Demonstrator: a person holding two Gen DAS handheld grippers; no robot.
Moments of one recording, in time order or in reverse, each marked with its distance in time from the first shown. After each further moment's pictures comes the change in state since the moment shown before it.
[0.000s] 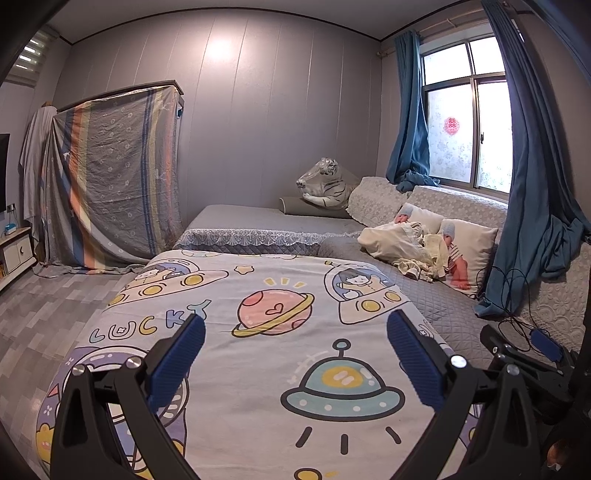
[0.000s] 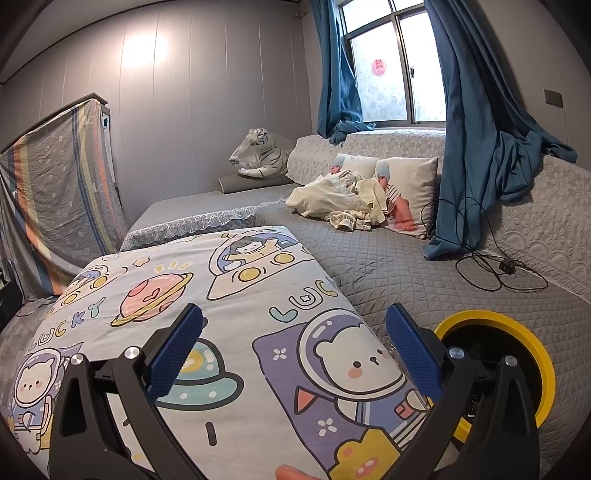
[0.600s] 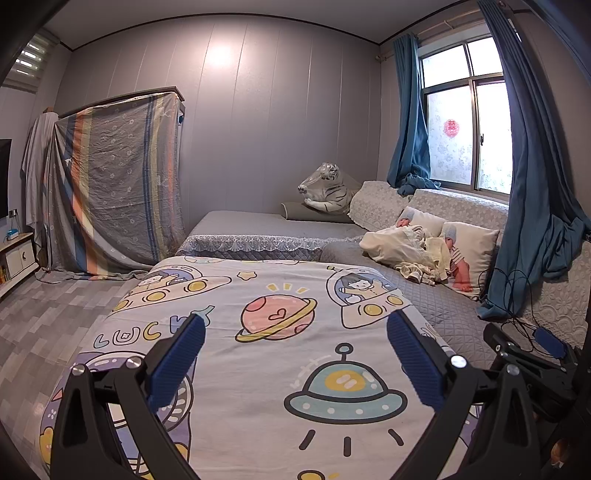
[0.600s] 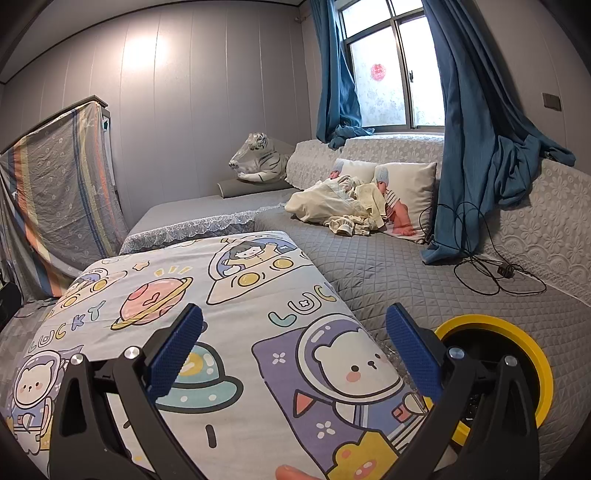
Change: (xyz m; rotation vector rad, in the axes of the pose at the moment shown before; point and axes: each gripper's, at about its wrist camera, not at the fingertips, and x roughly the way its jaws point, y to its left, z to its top) left arm -0.007 -0.004 0.002 0.009 -0.023 0.009; right arm -0.002 0.001 0.002 -0.001 -0.015 -0.003
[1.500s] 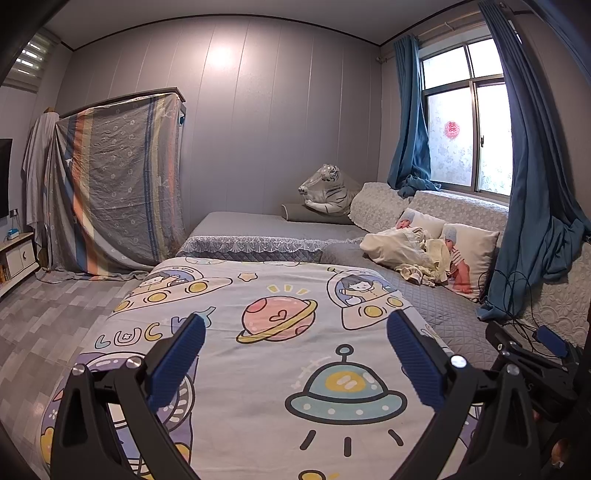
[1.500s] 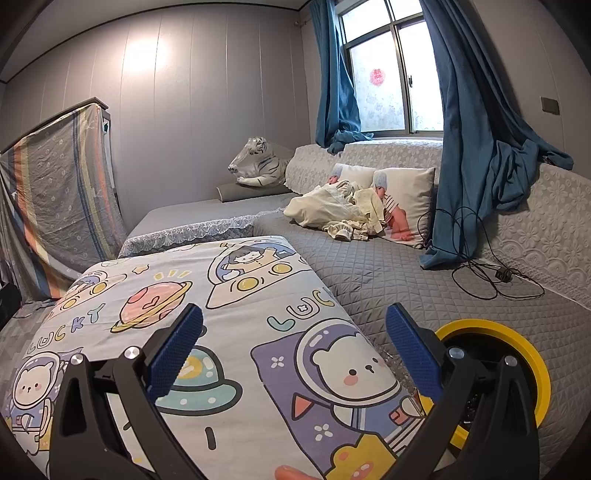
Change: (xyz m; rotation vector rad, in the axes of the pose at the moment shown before) left arm -0.001 -0.001 0.000 -0.002 -0.005 0.002; right arm -0.005 0.000 0.004 -0.007 -0.015 -0.004
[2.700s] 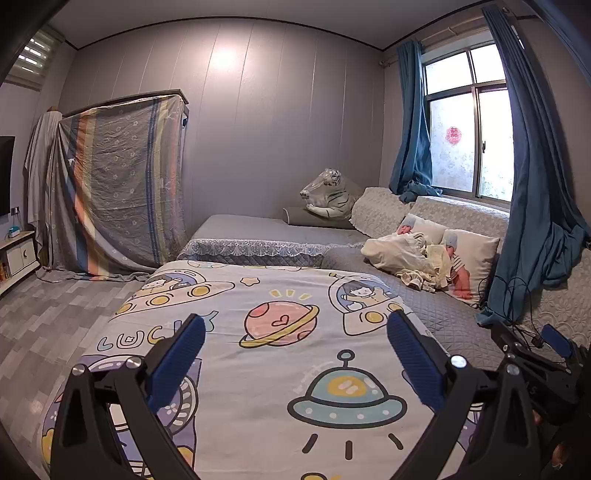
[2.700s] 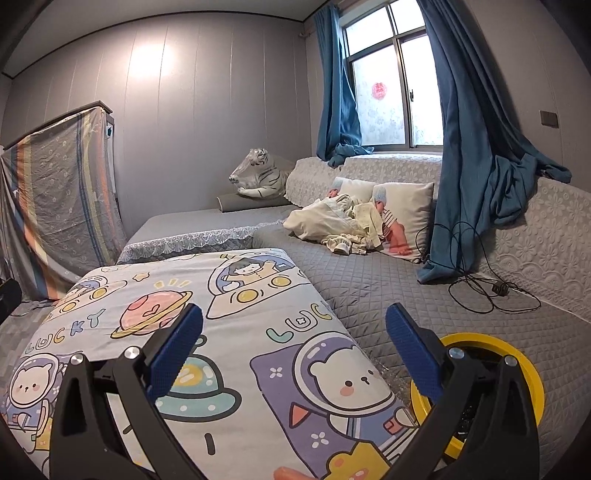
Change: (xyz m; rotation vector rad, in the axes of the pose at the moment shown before) left arm -0.005 0.005 0.004 -0.014 -0.013 0.002; right arm -0.010 0.002 0.004 -0.019 -0.051 -0.009
